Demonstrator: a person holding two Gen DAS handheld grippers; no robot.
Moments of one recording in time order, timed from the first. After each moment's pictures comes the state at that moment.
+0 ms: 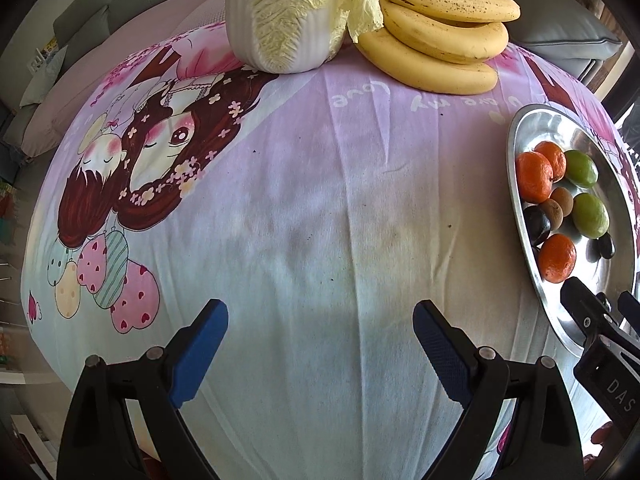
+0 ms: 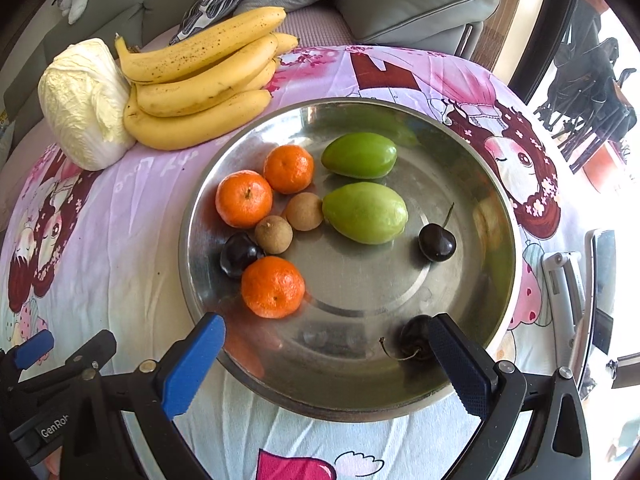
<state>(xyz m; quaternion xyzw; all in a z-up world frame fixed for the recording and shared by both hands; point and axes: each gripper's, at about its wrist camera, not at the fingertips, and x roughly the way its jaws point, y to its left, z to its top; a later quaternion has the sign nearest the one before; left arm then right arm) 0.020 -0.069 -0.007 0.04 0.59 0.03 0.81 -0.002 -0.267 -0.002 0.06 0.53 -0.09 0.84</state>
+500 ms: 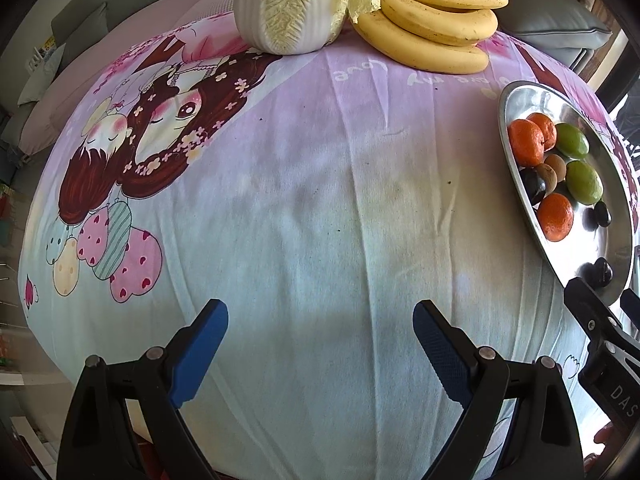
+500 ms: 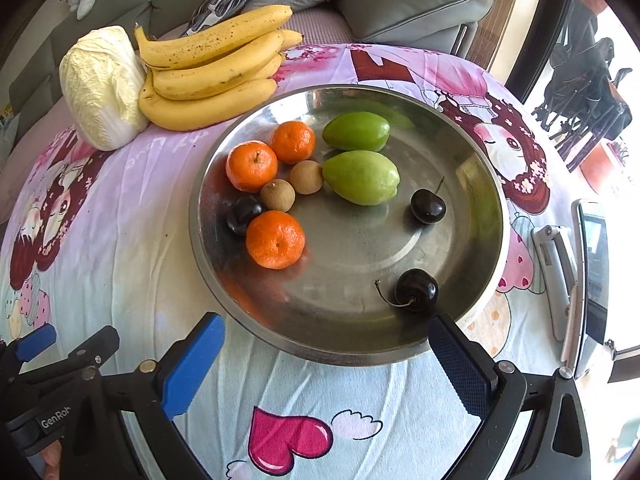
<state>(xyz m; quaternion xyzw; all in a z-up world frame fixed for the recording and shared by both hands) -0.009 -0.060 -0.013 0.04 0.59 0.02 0.81 -0.036 -0.261 -0.002 0.06 0.52 -0.09 0.85</state>
